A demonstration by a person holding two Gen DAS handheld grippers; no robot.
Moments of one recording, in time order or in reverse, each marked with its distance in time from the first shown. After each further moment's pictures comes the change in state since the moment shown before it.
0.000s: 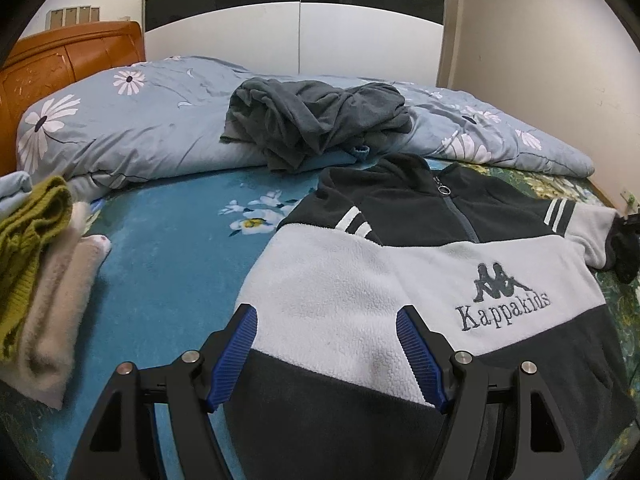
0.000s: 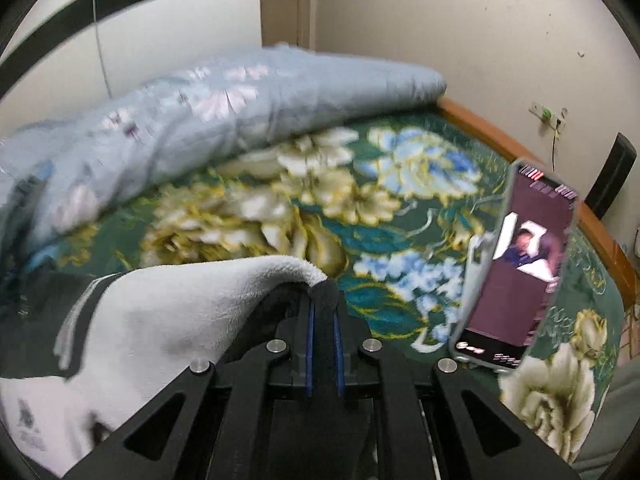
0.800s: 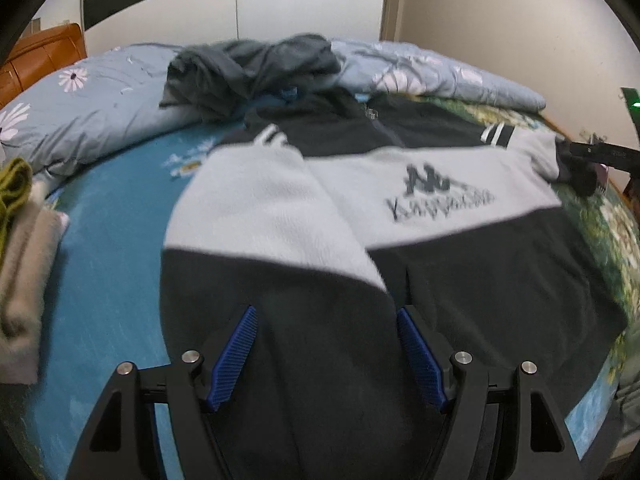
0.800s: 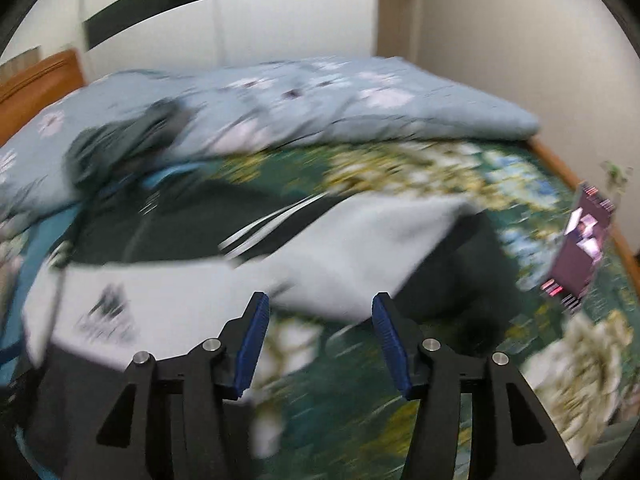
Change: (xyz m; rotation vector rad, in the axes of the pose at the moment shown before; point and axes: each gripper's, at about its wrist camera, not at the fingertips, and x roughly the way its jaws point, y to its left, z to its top) left arm -0.015 -0.035 -0.062 0.128 0.145 -0.132; right arm -0.122 0.120 -0.109 -0.250 -0.047 0.312
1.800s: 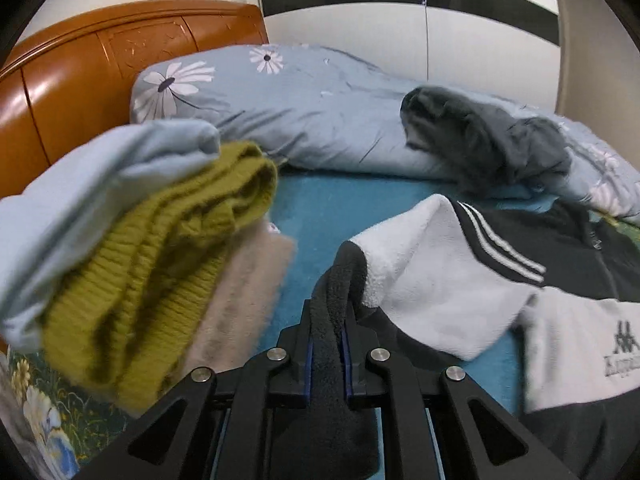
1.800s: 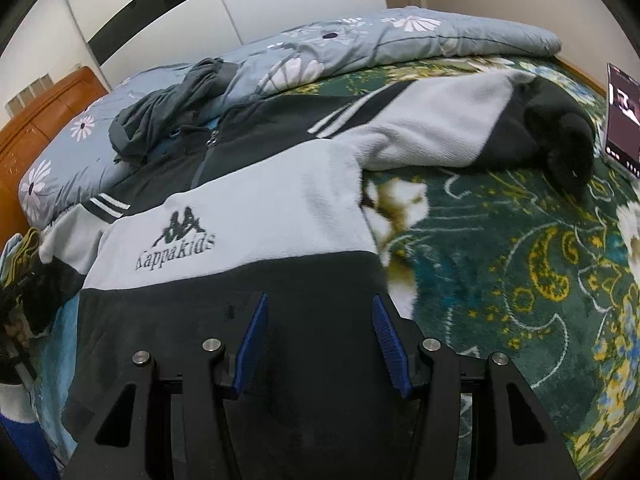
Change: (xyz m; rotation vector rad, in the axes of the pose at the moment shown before) left arm -0.024 0.169 0.041 -0.346 -0.119 0.486; right arm 0.008 0.035 -0.086 0.170 0.090 0.160
